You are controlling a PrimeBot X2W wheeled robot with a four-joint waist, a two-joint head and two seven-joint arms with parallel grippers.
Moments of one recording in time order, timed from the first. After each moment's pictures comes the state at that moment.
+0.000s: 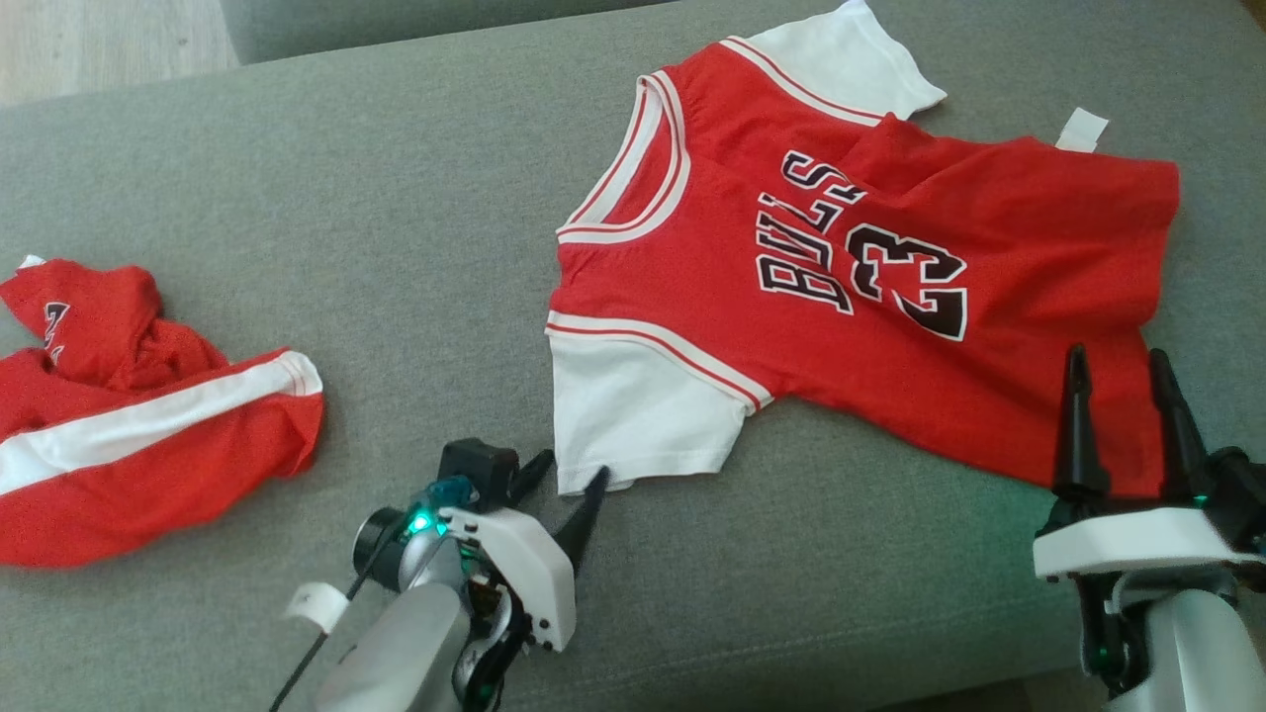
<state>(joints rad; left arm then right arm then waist) -0.33 0.05 -0.60 0.65 -0.38 -0.07 -0.07 -0.09 -0.04 -0.14 0.25 0.13 0.13 -0.24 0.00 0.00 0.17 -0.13</state>
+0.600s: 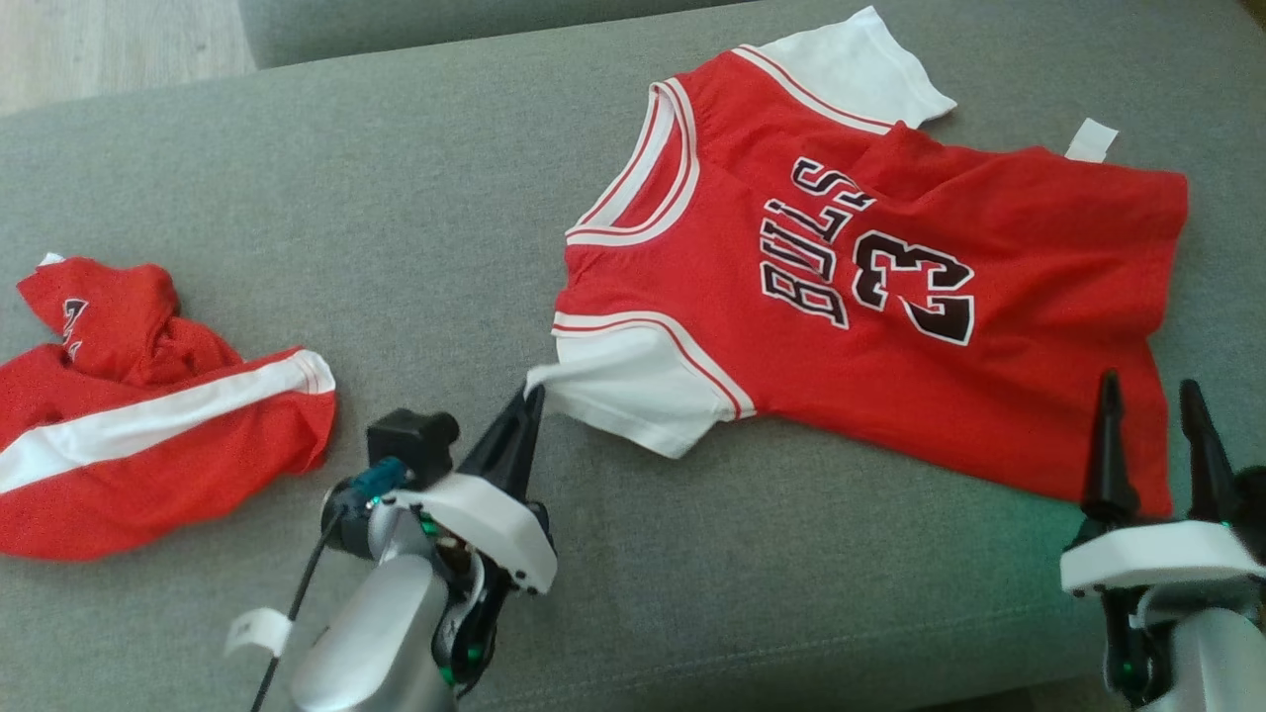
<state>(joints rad) -0.33 0.05 -0.51 0.59 -0.44 -0.03 -0.24 -0.09 -0.04 -0.21 0.30 0.12 0.13 -0.23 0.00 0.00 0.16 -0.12</state>
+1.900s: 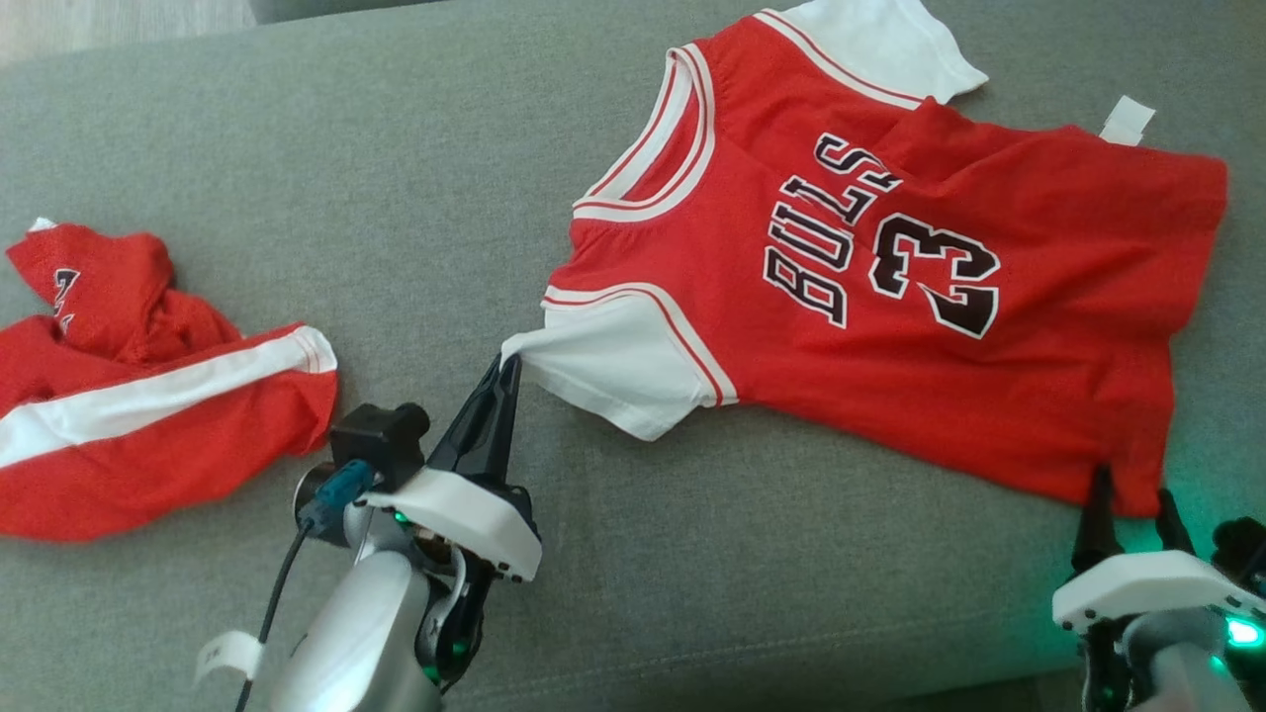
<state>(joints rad) -0.28 0.05 -0.41 0.44 -0.37 -0.04 -0.25 -0.22 -0.04 -0.33 0.78 0.23 0.13 -0.22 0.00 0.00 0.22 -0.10</state>
